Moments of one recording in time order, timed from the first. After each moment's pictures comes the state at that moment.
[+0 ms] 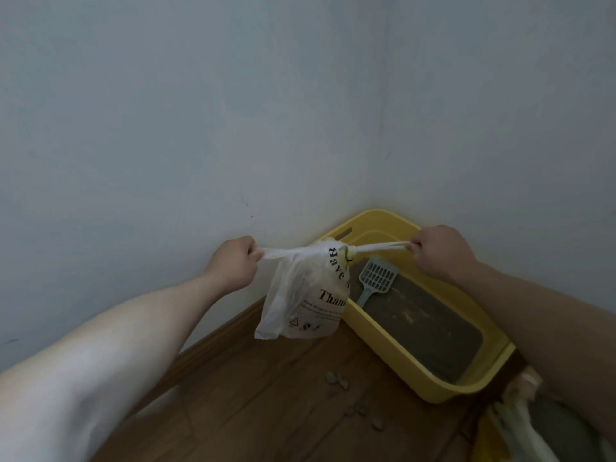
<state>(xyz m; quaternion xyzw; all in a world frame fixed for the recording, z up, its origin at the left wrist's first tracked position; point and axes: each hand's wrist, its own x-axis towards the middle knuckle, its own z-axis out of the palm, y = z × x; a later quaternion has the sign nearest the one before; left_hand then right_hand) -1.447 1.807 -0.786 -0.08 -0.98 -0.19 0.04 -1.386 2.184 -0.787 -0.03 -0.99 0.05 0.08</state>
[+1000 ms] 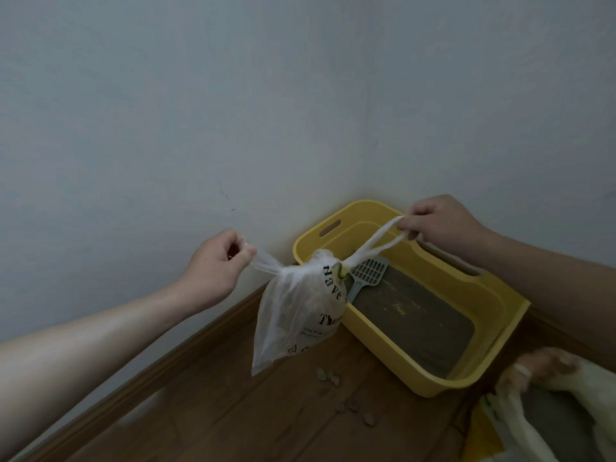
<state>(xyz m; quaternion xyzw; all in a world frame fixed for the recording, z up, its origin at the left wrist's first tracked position) -1.391 1.824 -0.757 -0.15 -0.90 -0.41 0.05 -1.353 2.180 -0.732 -0.03 -0.90 0.43 0.07</state>
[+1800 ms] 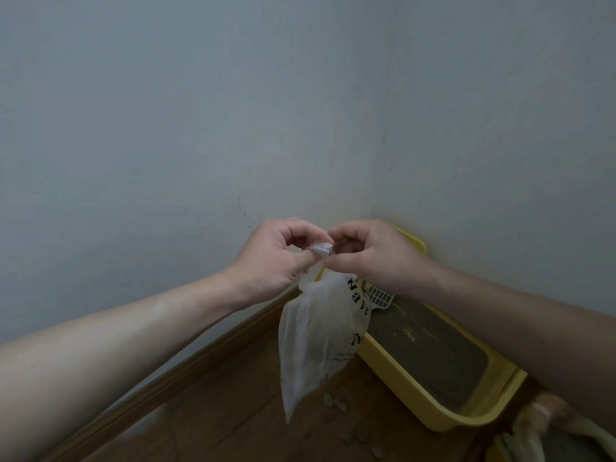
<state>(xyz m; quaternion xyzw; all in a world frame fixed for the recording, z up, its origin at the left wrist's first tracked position) -1.371 1.886 -0.696 -0.28 -0.79 -0.55 -0.01 -1.341 2.068 -0.694 0.13 -0.84 0.53 0.00</state>
